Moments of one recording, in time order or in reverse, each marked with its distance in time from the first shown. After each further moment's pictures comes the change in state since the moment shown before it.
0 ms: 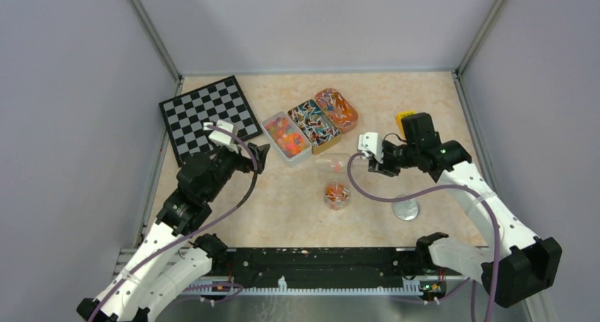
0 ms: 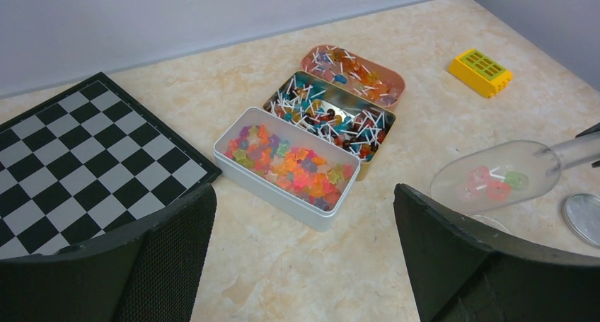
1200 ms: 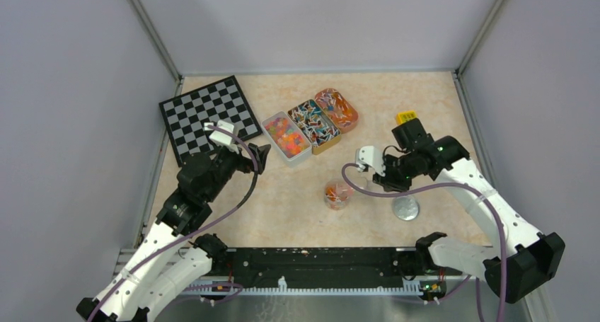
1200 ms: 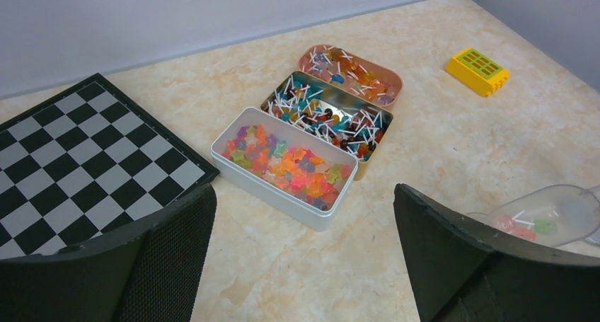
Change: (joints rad) left arm -0.008 0.000 0.000 0.000 0.000 0.001; right arm 0.099 0.017 0.081 -0.388 0.251 0.043
